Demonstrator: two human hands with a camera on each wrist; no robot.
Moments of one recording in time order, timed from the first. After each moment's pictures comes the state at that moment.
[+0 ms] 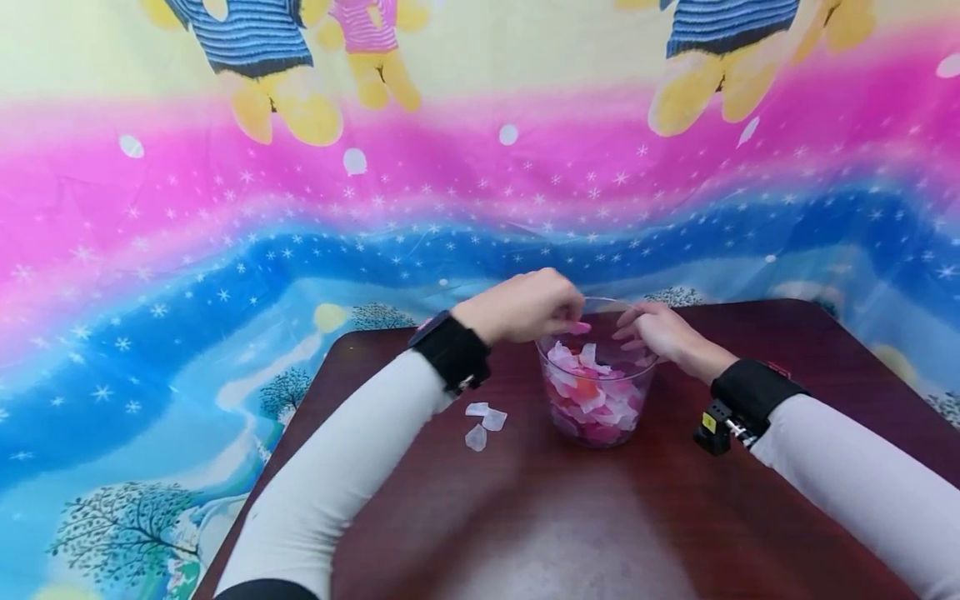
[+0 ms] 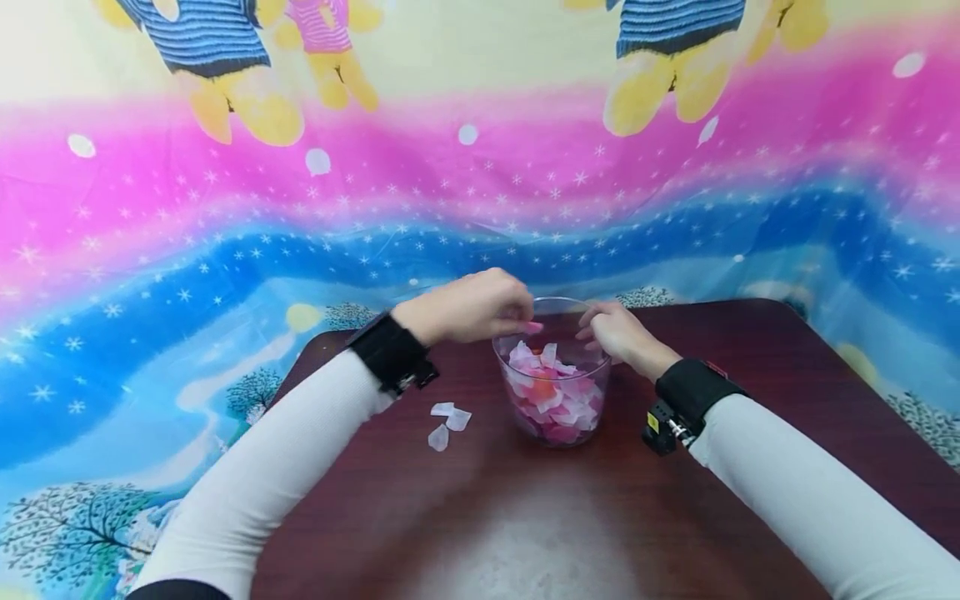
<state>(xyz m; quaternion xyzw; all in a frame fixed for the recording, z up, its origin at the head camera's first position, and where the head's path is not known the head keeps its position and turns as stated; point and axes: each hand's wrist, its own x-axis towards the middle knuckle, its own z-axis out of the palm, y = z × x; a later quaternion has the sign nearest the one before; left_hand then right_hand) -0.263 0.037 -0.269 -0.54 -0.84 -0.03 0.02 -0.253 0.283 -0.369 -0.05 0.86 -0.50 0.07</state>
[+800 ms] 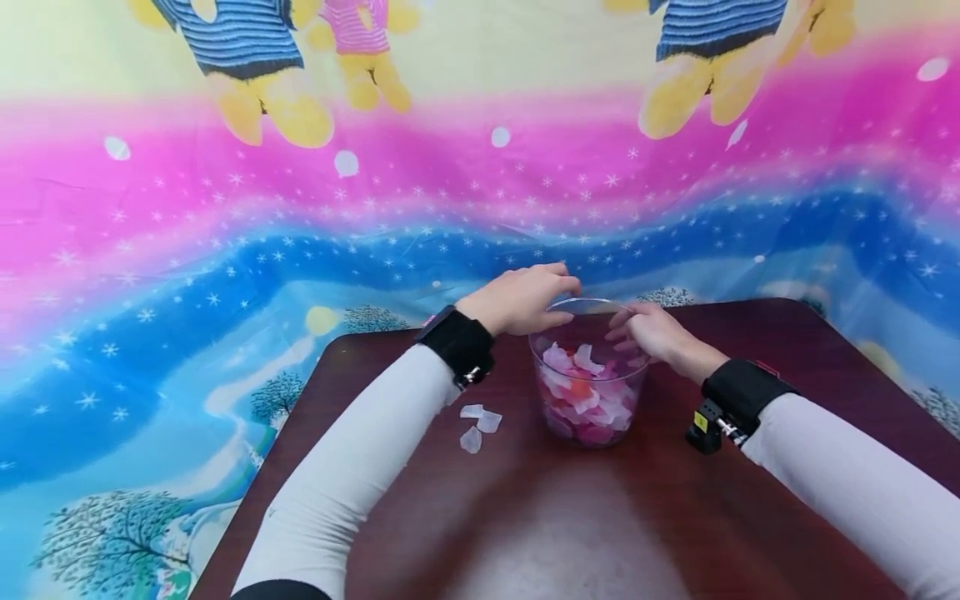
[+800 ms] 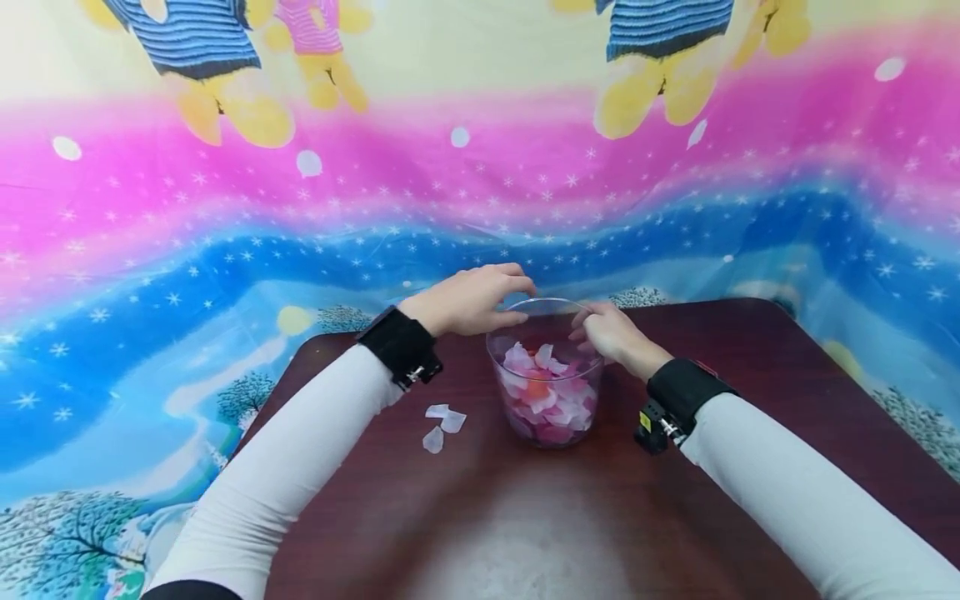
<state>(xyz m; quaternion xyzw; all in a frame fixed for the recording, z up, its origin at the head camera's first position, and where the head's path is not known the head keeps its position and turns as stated) -0.278 0.046 -0.269 -0.46 -0.89 0.04 0.03 -0.251 0.285 -0.367 -0.04 0.86 -0.50 0.08</state>
